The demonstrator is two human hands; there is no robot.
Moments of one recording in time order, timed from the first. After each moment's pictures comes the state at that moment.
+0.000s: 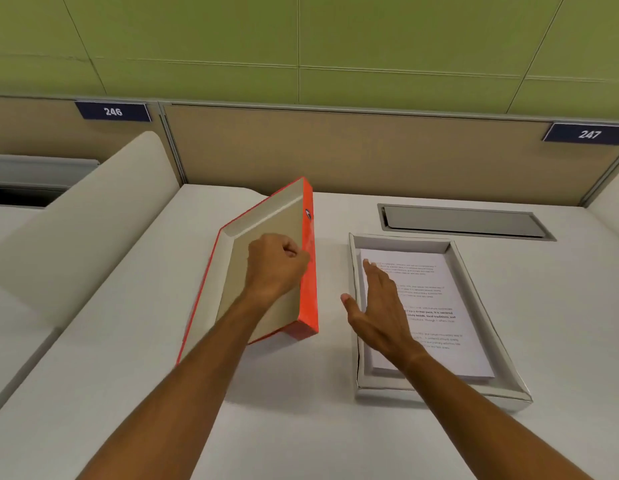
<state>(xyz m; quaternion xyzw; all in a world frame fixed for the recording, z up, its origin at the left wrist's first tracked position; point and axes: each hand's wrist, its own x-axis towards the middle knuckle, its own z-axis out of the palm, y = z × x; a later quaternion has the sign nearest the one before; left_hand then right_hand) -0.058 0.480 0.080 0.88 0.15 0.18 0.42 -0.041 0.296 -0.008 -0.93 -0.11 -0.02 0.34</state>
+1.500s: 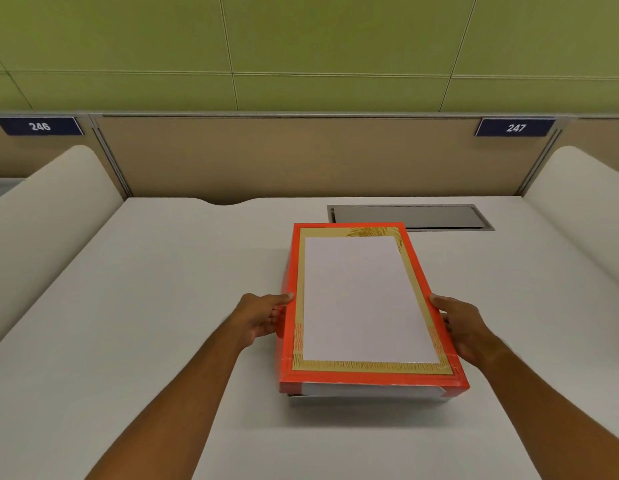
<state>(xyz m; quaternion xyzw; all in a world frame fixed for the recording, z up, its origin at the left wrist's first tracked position) -0.024 0.412 -0.009 0.66 0.27 -0.15 0.68 0.001 0.054 -0.012 -0.70 0.22 0.13 0.66</state>
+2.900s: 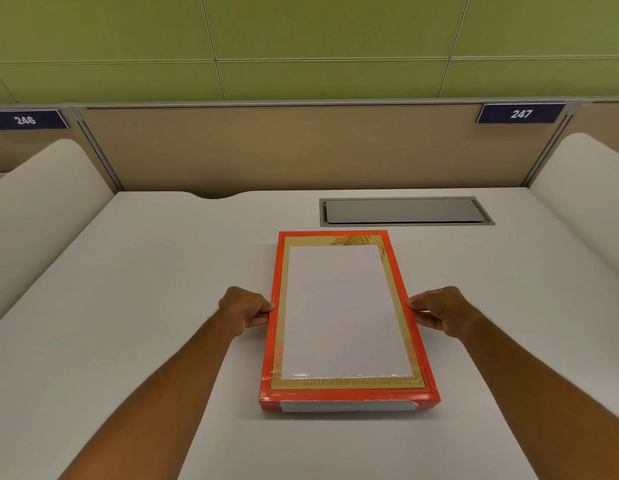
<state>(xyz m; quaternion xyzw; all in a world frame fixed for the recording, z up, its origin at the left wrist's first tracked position) 0.013 0.392 -0.029 0.71 0.37 -0.12 0.59 0.059 0.038 -0.016 -0.75 0.24 0.20 0.58</state>
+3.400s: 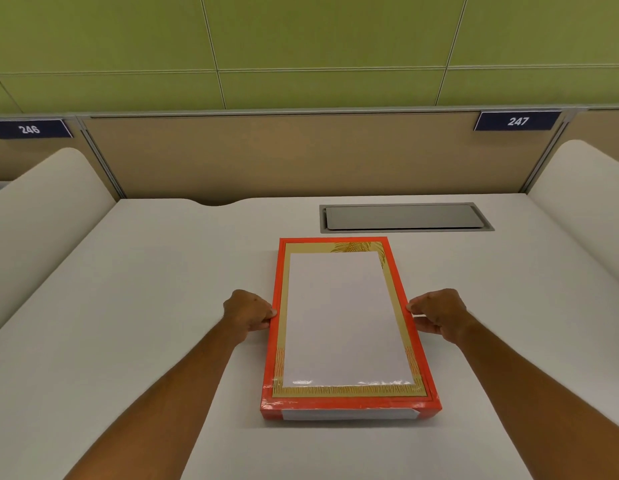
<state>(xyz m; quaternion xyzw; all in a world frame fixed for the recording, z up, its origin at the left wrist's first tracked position) 0.012 0.384 -0.027 0.79 0.34 -0.08 0.51 0.057 0.045 -0.015 -0.79 0.22 0.15 0.55</state>
